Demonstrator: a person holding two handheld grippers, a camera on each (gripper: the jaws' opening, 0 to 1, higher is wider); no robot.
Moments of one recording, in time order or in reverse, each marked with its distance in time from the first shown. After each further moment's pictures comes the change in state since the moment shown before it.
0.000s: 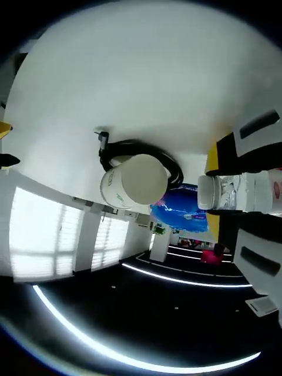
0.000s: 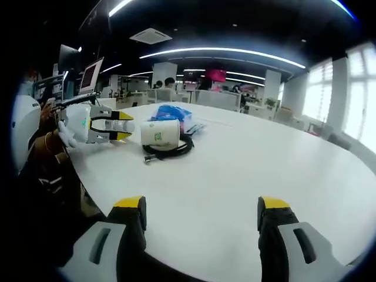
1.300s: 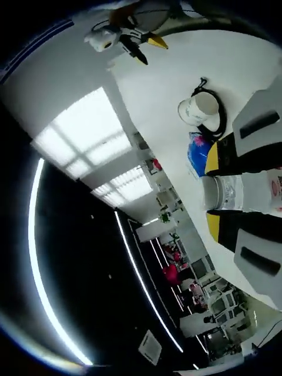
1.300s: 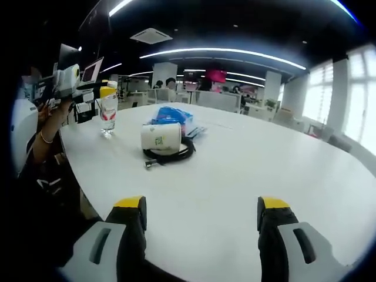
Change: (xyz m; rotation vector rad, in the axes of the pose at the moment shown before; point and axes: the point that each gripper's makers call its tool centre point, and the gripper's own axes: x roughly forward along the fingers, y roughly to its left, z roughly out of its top) left arm -0.060 0.124 -0.068 -0.934 -0.241 0.148; right arm 0.005 0.005 0.011 -0.011 -0.005 -0.001
